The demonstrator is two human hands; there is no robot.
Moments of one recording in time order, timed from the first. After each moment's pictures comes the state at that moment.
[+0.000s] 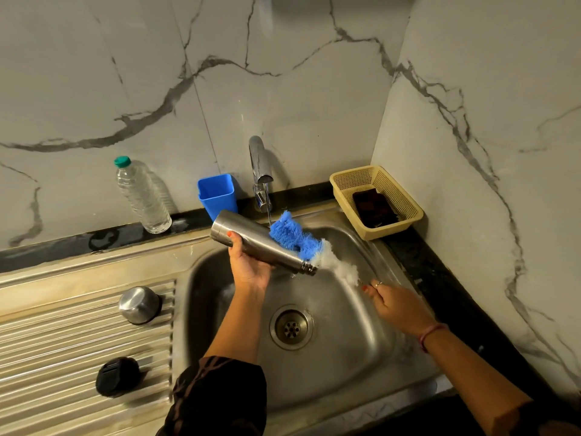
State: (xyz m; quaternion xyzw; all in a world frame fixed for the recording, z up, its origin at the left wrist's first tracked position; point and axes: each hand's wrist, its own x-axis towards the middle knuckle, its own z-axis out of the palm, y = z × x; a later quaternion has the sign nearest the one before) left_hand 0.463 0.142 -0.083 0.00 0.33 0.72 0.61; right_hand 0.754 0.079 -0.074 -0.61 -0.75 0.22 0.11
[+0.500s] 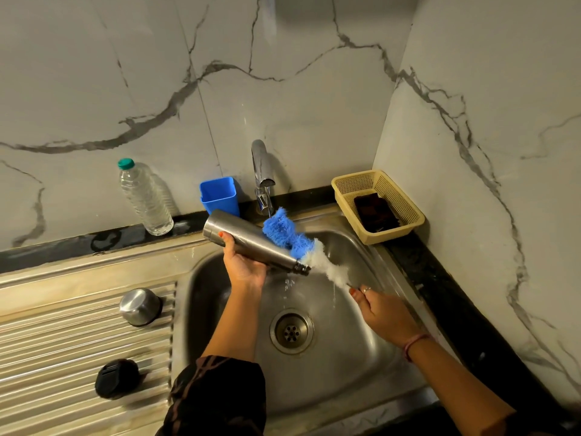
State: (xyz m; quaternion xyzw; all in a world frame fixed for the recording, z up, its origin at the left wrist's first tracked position) left_hand 0.461 0.144 -0.064 -0.02 0.34 0.73 0.59; right_hand 0.728 0.072 -0.072 -0.61 -0.76 0.21 0.14
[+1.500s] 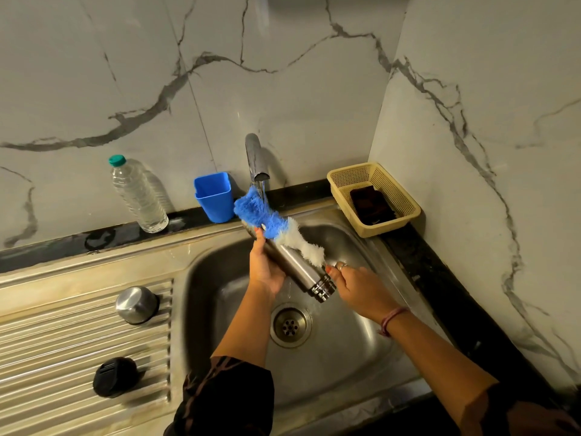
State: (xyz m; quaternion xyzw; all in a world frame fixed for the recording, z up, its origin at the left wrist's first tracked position) left_hand 0.496 0.133 -0.071 0.09 0.40 0.61 0.68; right_hand 0.691 0.092 -0.052 -0.58 -0.78 0.21 0.16
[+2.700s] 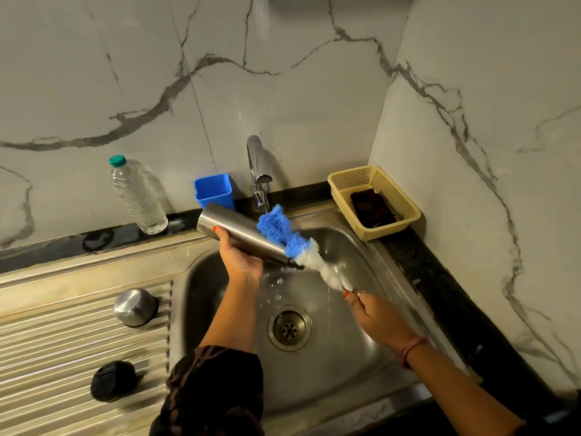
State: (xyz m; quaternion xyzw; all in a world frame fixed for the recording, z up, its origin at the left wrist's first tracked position) left_hand 0.460 0.150 -0.058 -0.02 0.36 0.73 0.59; right_hand 0.716 0.059 -0.074 -0.61 -0.72 0.29 0.15
